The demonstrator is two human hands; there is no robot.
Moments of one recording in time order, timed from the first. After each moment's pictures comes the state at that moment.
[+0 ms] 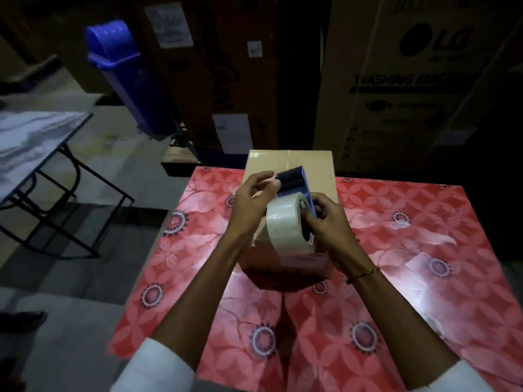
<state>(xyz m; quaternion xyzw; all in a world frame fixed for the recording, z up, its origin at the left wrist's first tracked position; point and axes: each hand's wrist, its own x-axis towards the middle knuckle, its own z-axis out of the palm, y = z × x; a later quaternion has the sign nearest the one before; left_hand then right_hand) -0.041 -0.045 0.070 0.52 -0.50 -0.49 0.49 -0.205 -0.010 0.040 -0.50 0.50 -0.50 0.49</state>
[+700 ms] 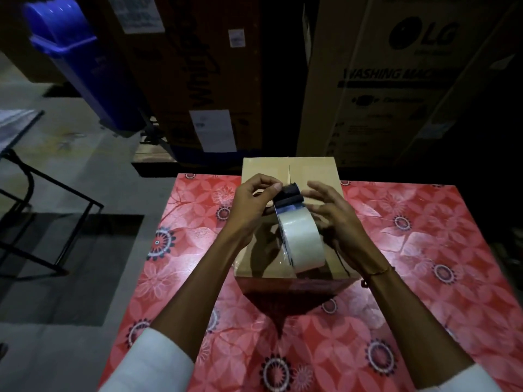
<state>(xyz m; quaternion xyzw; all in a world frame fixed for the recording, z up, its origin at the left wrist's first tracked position) -0.022 -0.126 0.046 0.46 -0.49 -0.59 0.44 -0.203 -0.069 0.037 -0.41 0.53 -0.48 0.56</state>
